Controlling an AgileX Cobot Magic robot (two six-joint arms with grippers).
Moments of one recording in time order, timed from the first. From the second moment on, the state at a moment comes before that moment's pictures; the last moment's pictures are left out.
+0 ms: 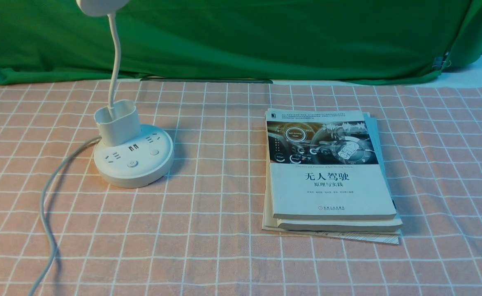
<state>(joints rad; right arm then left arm) -0.06 0.00 0.01 0.05 0.24 -0.07 -0.07 0.47 -0.50 0.27 0.60 -0.60</state>
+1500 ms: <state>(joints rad) -0.06 0.00 0.01 0.05 0.24 -0.07 -0.24 2.02 -1.47 -0.14 0.67 0.00</state>
